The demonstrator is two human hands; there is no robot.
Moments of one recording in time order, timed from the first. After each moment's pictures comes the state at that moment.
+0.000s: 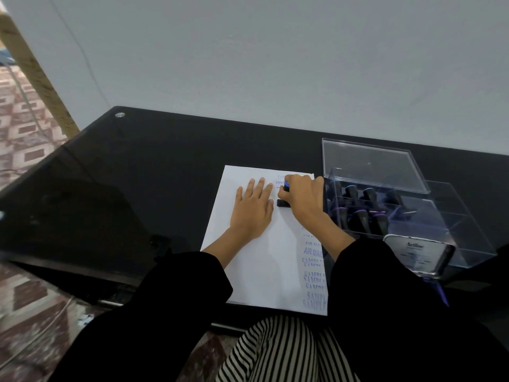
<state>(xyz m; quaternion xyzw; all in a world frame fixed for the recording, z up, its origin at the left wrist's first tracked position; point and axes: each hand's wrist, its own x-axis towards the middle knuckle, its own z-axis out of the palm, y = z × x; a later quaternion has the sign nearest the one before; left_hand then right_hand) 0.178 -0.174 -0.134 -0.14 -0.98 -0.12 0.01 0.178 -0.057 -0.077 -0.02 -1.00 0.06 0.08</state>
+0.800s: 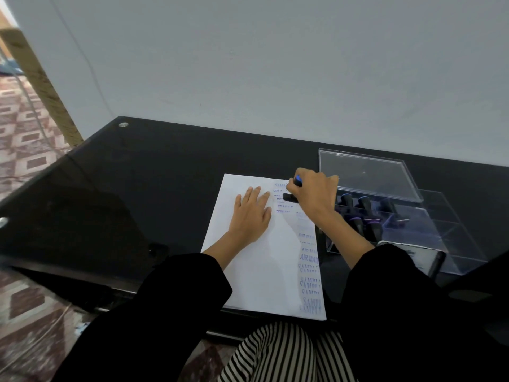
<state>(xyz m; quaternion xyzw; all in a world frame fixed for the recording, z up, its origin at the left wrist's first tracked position) 0.180 -0.174 -0.127 -0.14 -0.97 -0.18 0.01 0.186 -0.038 -0.050 -0.04 -0.98 0.12 0.16</state>
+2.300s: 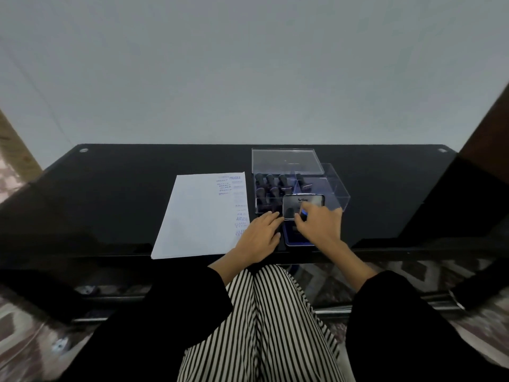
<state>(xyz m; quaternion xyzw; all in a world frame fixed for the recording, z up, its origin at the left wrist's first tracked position) 0.349 -0.073 -0.096 -0.38 -0.91 -0.17 0.01 0.391 0.076 -0.054 -0.13 -0.98 0.06 0.14</state>
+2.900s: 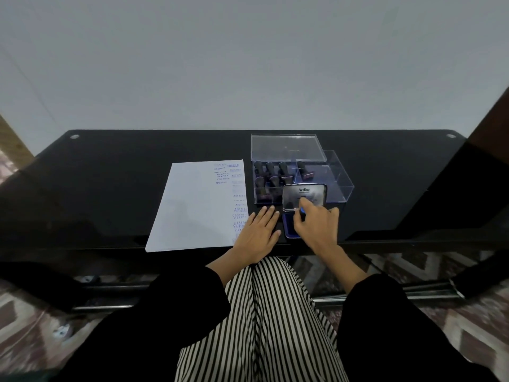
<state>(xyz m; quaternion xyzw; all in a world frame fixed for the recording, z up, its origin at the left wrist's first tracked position) 0.348 -0.072 -0.121 -0.34 -0.93 -0.10 -0.04 0.388 0.074 -0.085 -0.12 -0.97 0.09 0.18</state>
